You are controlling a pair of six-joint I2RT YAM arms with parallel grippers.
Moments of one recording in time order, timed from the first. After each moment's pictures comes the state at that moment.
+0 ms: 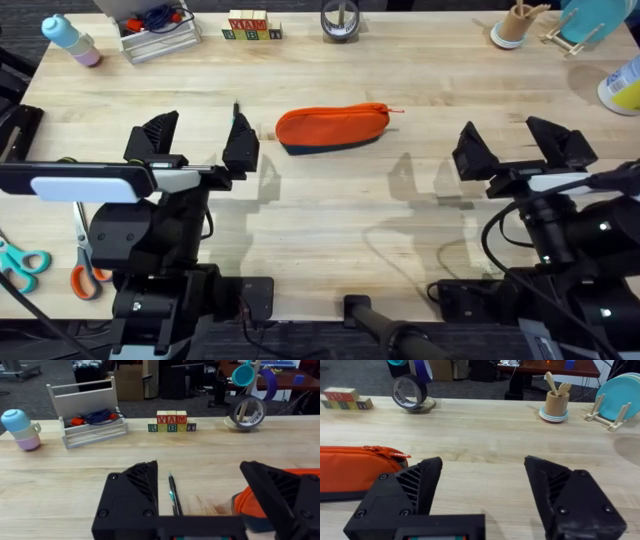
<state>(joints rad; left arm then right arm) 0.00 0.00 0.01 -0.02 0.01 0.00 0.00 0.00 0.01 -0.09 -0.04 0.00</state>
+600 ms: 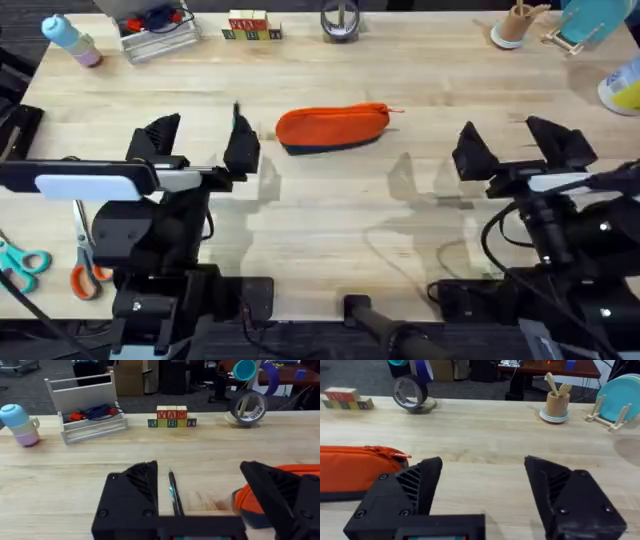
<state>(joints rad) 0.00 0.00 0.01 -0.04 0.01 0.00 0.00 0.00 0.01 -0.09 -0.04 0.00</state>
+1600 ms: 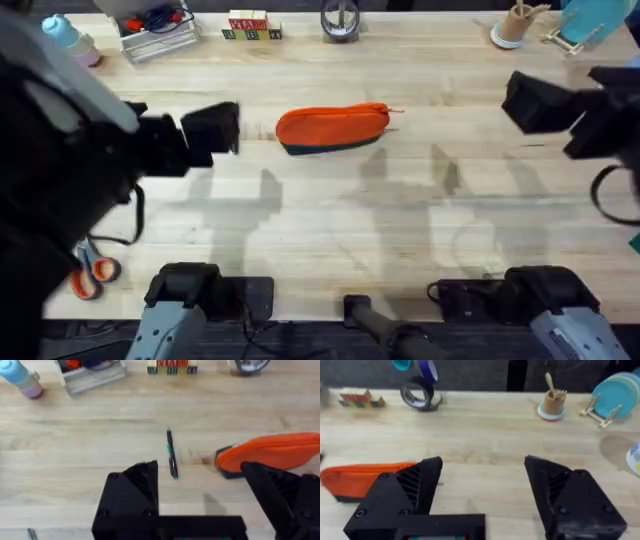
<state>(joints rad) 0.00 0.53 0.82 -0.82 0.01 -0.01 0.00 0.49 0.71 -0.55 -0.05 0.02</state>
